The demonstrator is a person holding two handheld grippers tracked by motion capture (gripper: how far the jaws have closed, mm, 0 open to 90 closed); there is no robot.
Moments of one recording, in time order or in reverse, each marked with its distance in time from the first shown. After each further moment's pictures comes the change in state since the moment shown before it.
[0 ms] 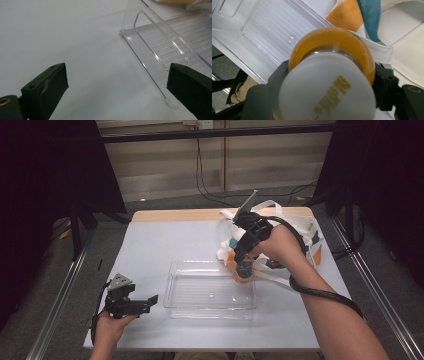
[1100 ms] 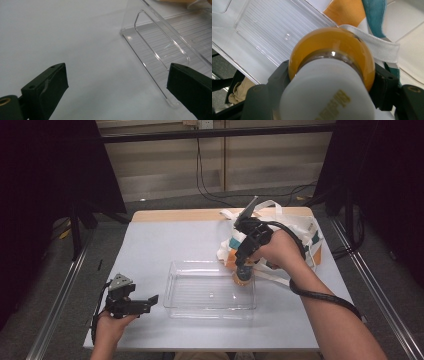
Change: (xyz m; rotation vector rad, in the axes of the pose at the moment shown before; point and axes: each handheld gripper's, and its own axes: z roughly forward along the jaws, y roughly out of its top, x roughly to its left) left arm 0.000 0.000 0.001 0.001 0.005 0.002; right arm -0.006 -0.004 0.015 0.020 0.006 0.009
